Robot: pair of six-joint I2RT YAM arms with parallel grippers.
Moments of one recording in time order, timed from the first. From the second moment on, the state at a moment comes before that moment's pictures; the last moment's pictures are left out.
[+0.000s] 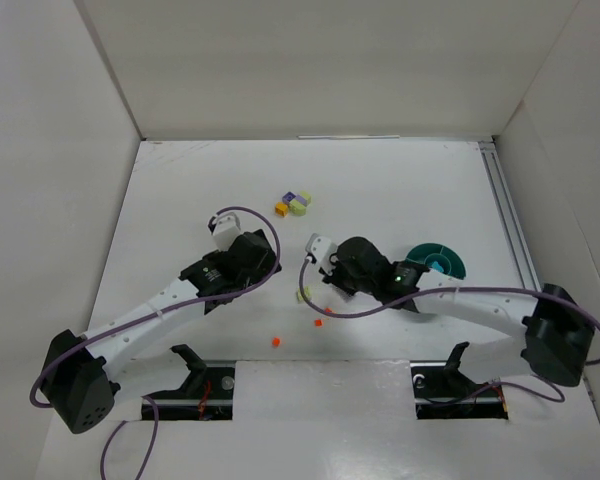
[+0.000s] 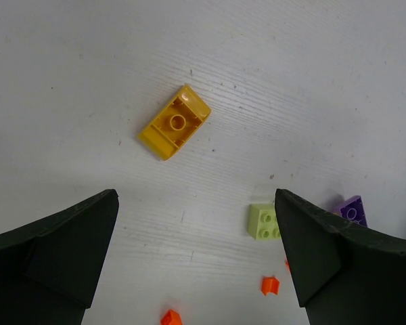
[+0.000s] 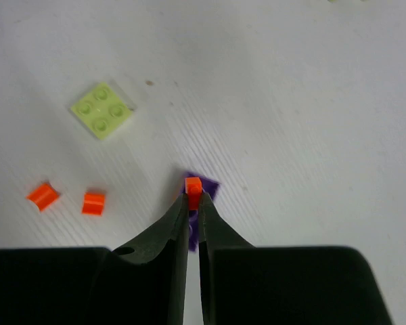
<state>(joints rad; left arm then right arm) -0.75 1.06 0.73 -0.58 -0.49 -1.00 0.97 1.37 0.83 -0.19 0.16 -0.30</state>
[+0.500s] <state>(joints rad) -0.75 1.08 0.73 -0.51 -0.45 -0.93 0.54 0.84 0.71 -0.62 0.28 -0.11</state>
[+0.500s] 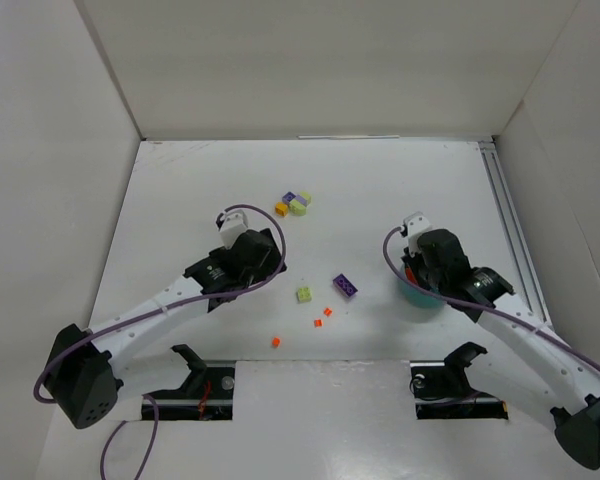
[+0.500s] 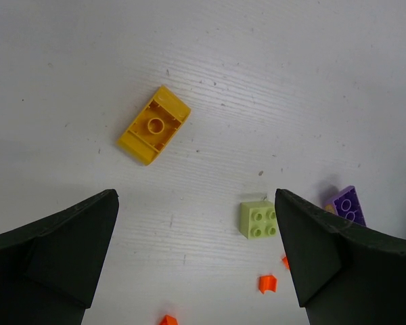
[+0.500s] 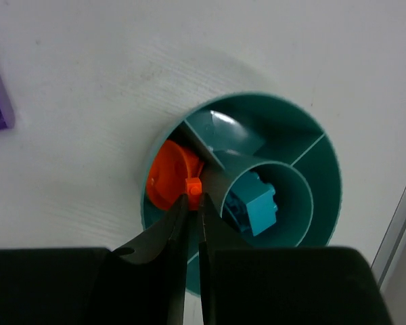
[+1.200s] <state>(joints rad) -0.75 1.12 0.73 -0.52 -0.39 -0.91 0.54 0.87 0.71 -0.73 0.27 -0.07</state>
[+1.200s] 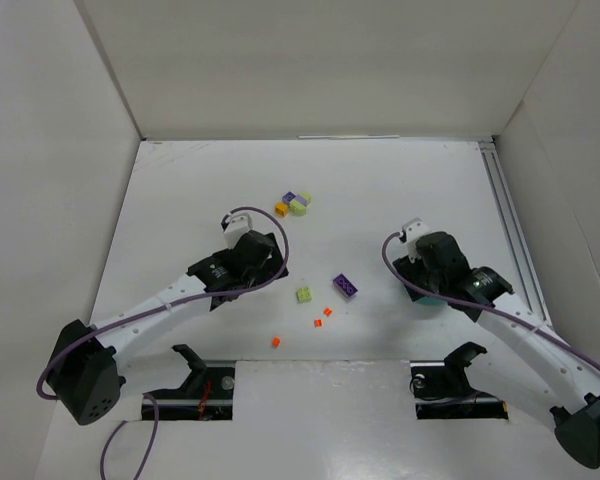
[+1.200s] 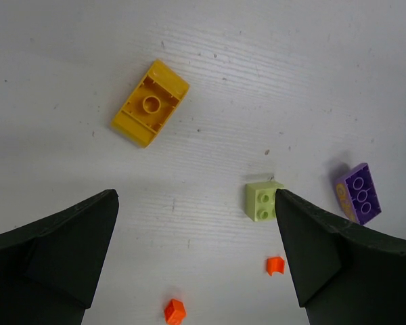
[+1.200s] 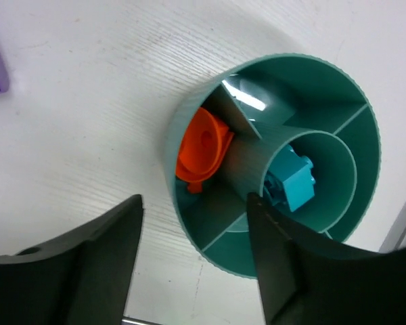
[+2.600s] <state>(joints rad) -1.13 1.36 0.69 -0.75 -0.22 -1.20 0.55 0.88 0.76 -0.46 0.16 -0.32</state>
